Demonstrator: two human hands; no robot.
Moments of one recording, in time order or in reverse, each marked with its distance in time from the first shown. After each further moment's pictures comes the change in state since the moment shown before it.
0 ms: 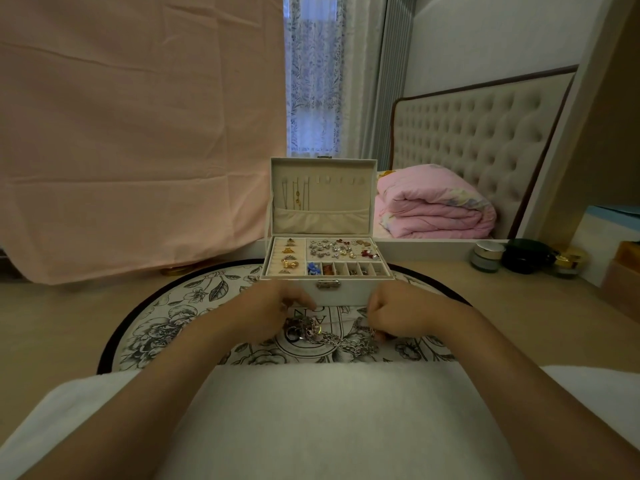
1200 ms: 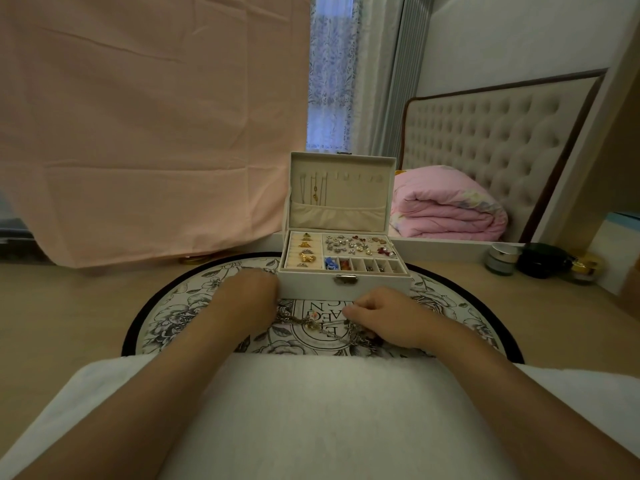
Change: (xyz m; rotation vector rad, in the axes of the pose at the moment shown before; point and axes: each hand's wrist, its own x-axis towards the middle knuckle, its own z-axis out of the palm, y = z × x) left_hand -0.011 -0.027 -0.006 0.437 0.143 -0.278; right_hand 0.014 -0.020 0.038 0.194 0.099 -0.133
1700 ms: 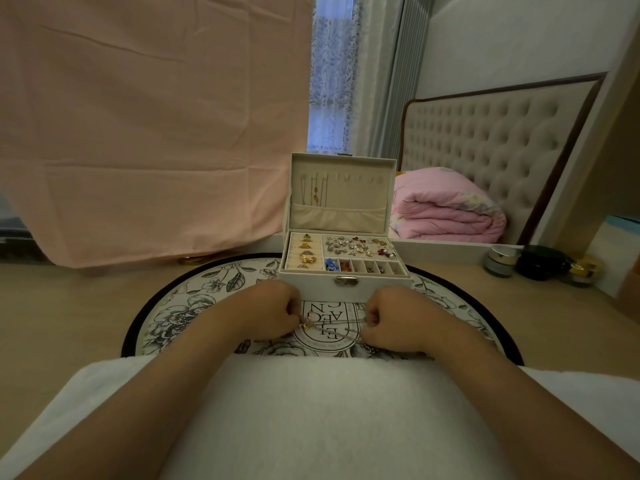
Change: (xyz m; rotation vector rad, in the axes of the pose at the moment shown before) left_hand -0.005 0.010 -0.005 -0.222 -0.185 0.199; right_hand -0.004 -0.005 -0.009 -0.502 0.057 0.054
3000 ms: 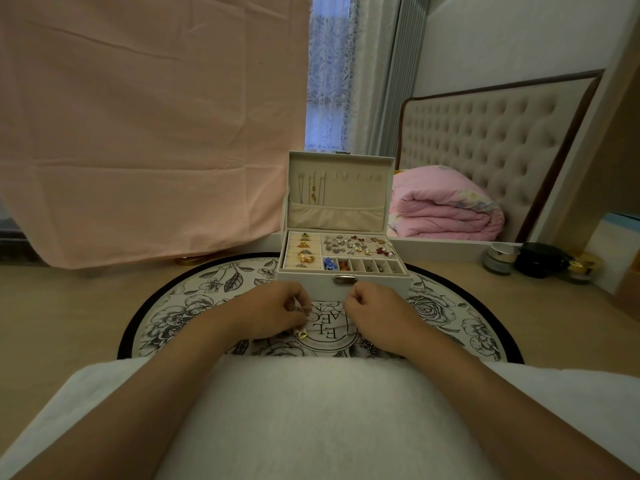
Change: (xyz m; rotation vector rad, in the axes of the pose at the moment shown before) left_hand 0.002 -0.005 0.007 -0.291 0.013 0.046; right_hand 0.007 -0.023 0.018 0.374 0.164 0.129
